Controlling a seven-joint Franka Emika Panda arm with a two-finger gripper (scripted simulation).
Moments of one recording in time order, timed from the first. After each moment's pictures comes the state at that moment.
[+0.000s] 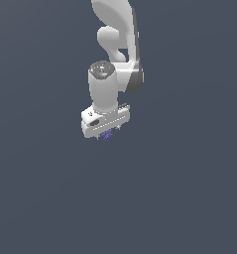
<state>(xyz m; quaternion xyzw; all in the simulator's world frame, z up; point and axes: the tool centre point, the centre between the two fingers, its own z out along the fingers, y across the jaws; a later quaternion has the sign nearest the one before) -0.032 -0.044 0.147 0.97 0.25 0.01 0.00</state>
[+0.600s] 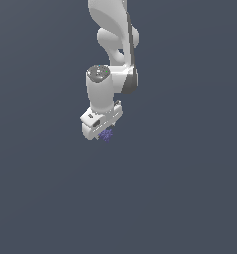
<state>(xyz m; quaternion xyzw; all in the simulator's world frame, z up) -0.060 -0.059 0.122 0.92 0.39 0.00 0.00</state>
